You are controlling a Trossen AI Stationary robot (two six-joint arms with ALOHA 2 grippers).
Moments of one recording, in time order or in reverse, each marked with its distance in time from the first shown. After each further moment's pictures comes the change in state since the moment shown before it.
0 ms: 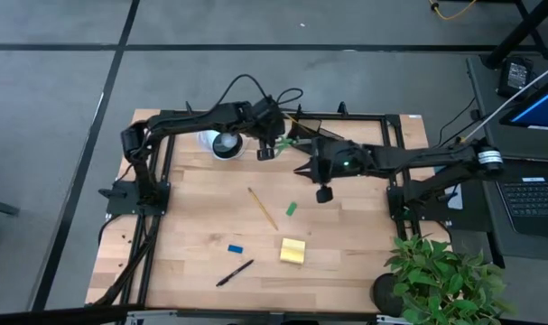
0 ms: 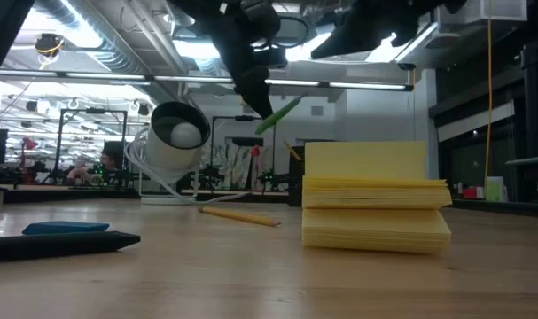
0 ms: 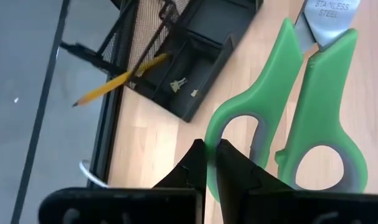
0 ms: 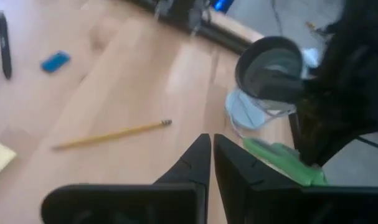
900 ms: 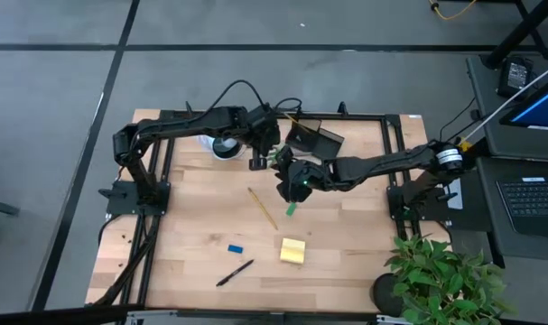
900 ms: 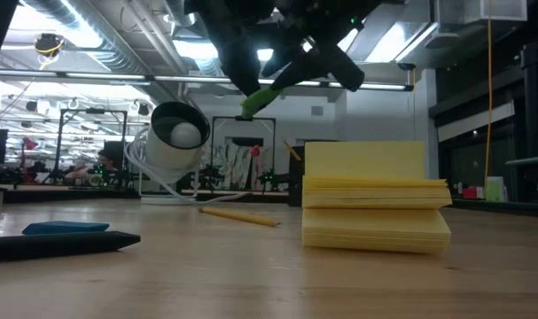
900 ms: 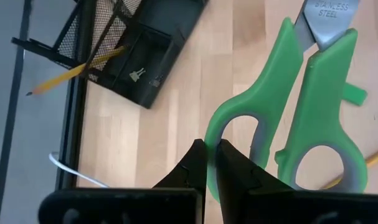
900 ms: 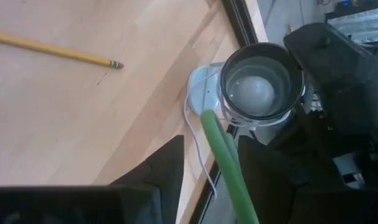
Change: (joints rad) left arm -0.074 -0.079 0.001 -0.145 0.046 -0.028; right arm 0.109 0.373 0.305 -0.096 0.374 -0.535
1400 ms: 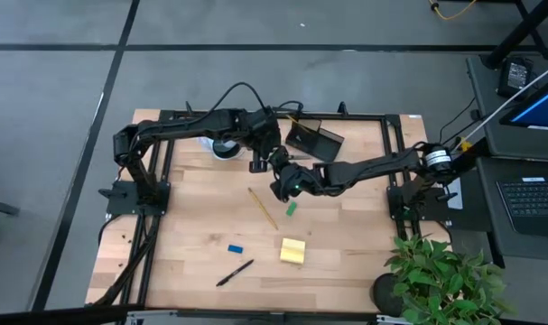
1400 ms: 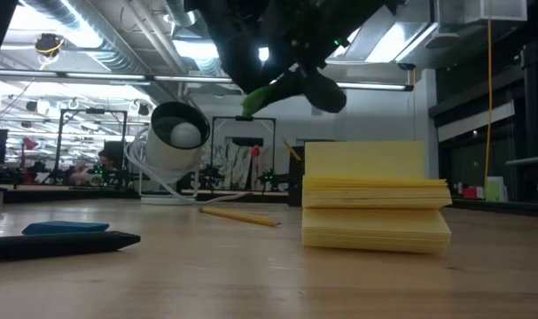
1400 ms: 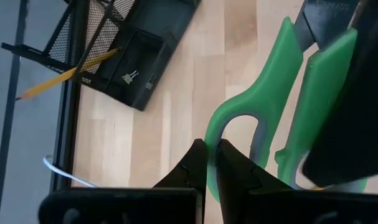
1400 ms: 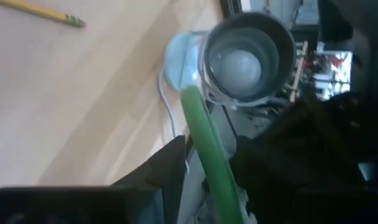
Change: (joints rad) left arm -0.024 0.000 0.000 -0.002 -0.001 -0.005; right arm -0.001 0.092 0.000 0.116 0.197 -0.106
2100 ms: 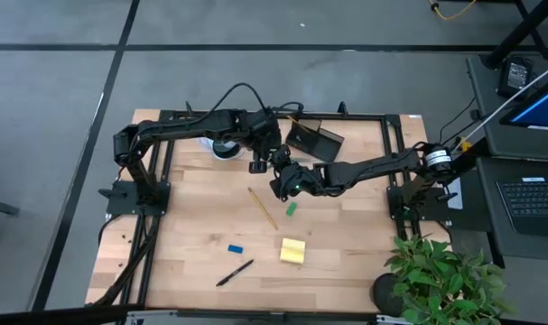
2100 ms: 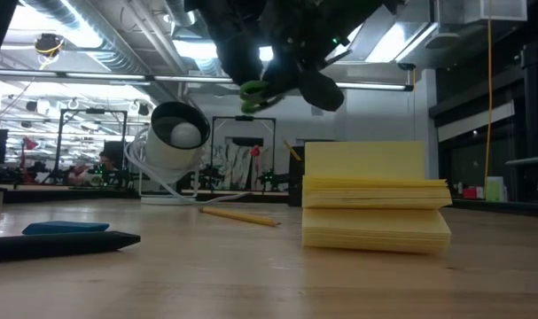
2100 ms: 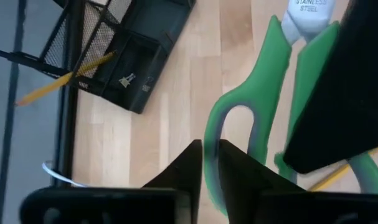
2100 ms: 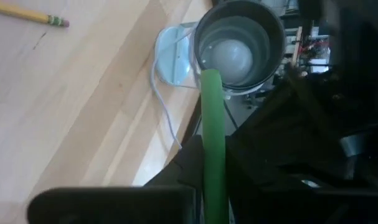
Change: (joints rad) left arm 0.000 0.001 0.000 0.003 -0.001 0.027; right arm 0.002 -0.003 0.000 0.009 0.039 0.057
